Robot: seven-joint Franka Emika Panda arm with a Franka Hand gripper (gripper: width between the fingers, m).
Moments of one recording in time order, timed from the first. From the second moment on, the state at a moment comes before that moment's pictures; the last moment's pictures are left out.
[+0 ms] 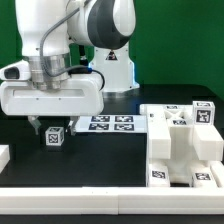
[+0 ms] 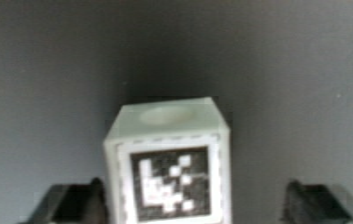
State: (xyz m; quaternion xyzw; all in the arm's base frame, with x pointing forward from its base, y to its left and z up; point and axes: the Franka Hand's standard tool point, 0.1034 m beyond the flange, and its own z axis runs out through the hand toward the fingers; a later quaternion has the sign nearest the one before) arm 0.435 -0.131 0.017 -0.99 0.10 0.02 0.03
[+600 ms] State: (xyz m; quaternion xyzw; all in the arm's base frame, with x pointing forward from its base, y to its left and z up) arm 0.440 -0.125 0.016 -0.99 0.10 0.11 0.06
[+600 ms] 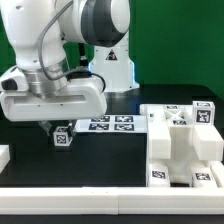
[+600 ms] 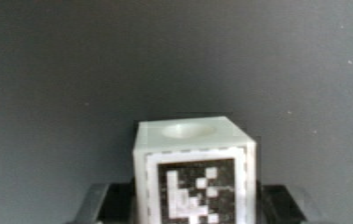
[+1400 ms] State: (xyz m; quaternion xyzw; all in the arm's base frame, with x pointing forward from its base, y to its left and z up) arm 0.452 -0.131 0.033 -0.98 0.12 0.15 0.08
